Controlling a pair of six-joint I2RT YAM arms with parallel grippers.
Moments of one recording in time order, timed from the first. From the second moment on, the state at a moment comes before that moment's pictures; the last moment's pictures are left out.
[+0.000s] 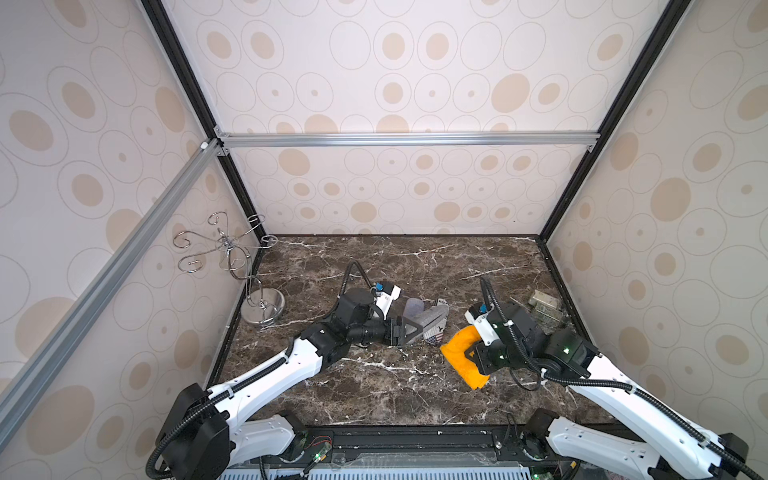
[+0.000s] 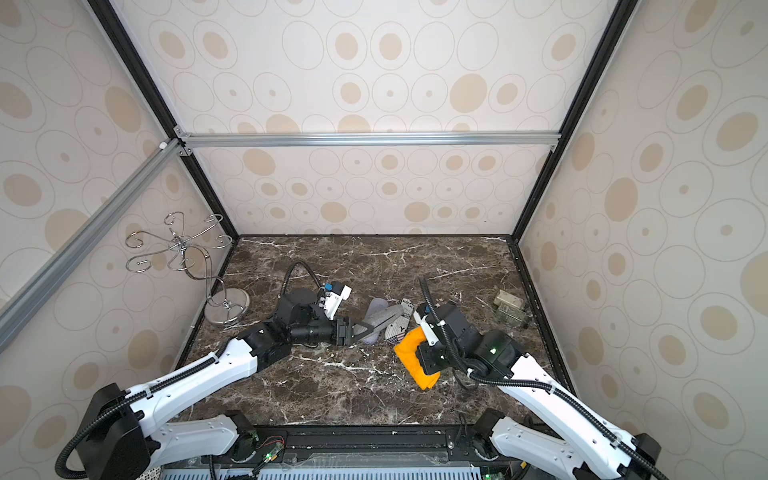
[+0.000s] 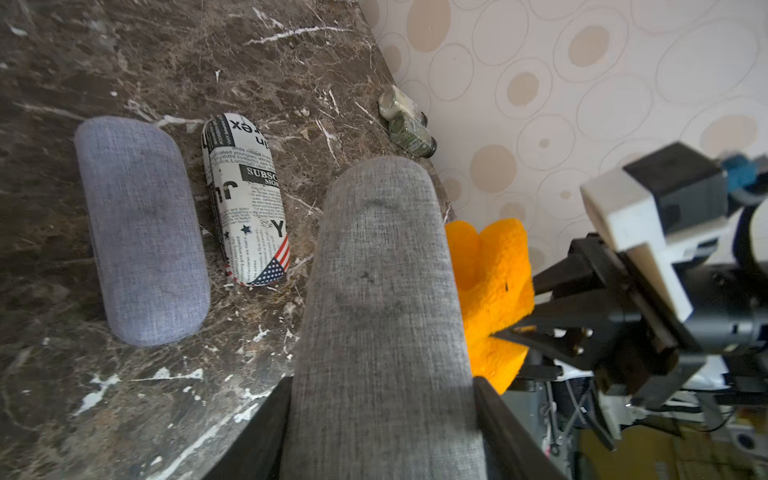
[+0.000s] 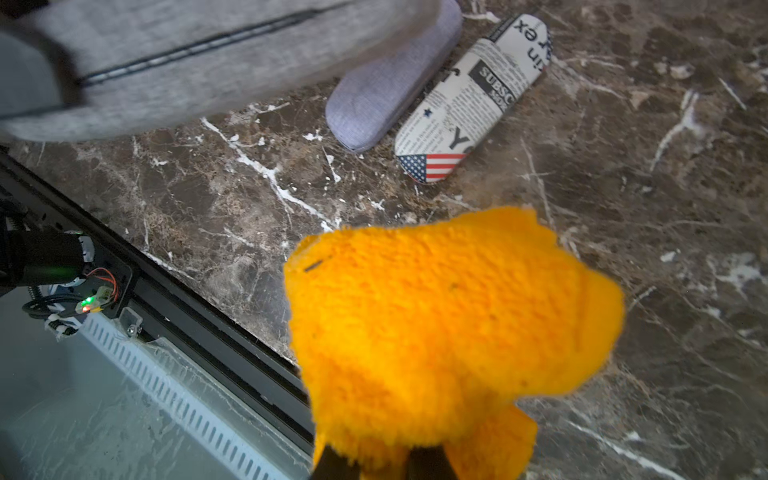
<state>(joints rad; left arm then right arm) -0.71 1.20 0.80 -0.10 0.51 -0.70 0.79 0.92 0.94 -0.97 -0.02 0.37</state>
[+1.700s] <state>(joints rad) -0.70 1.24 0.84 -0.07 0.64 -0.92 0.72 1.00 0.87 -0.68 0.11 0.45</state>
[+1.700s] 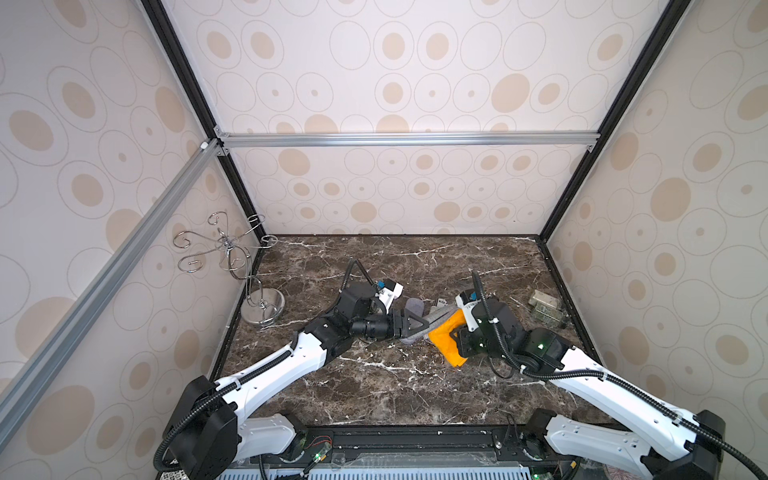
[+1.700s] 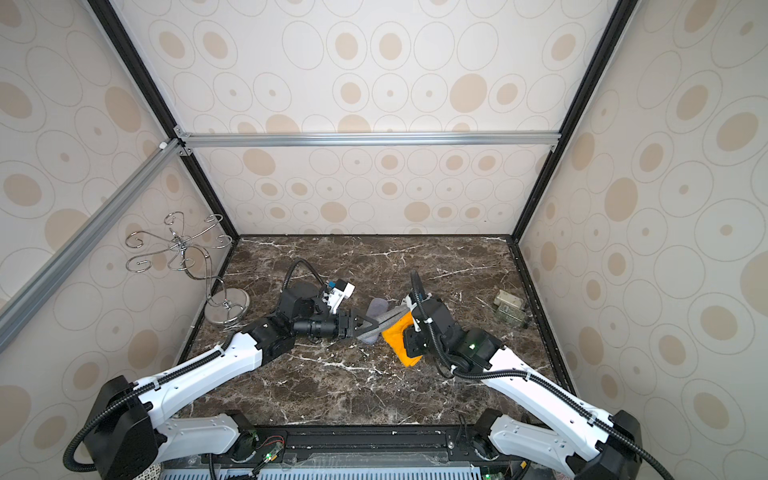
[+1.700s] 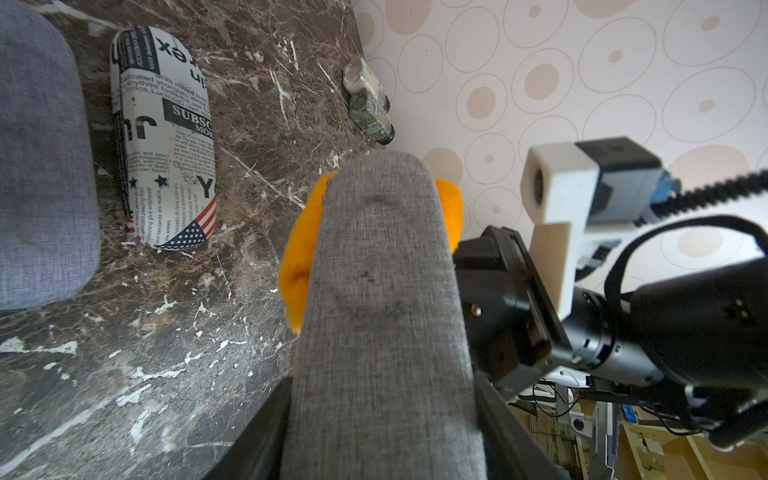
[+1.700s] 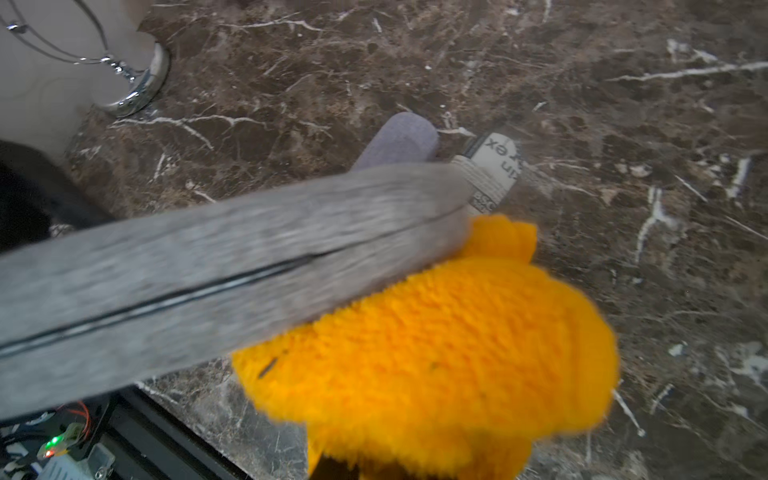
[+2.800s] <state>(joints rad) -0.70 1.26 0.84 -0.09 0.68 -0.82 0.66 1.03 0.97 -0.85 0.09 0.42</state>
